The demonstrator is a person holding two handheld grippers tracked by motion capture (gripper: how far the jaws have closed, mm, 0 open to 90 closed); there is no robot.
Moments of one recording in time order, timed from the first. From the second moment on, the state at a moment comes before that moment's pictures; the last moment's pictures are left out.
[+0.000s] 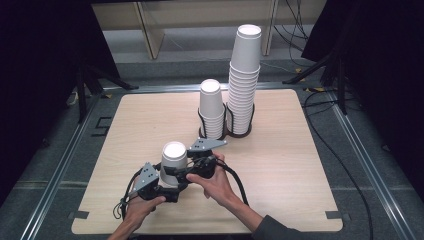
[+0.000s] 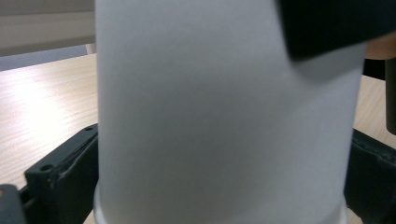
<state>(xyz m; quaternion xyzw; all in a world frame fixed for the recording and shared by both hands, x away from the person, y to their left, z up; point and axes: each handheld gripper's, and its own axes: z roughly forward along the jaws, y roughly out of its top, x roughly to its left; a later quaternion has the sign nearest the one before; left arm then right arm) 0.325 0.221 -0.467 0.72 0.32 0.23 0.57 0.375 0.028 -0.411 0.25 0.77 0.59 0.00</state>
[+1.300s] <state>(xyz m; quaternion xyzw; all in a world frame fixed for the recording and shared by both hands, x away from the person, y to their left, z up) 0.310 0.215 -0.460 0.83 0.20 0.27 0.45 0.384 -0.007 -0.387 0.20 0.84 0.50 -0.06</state>
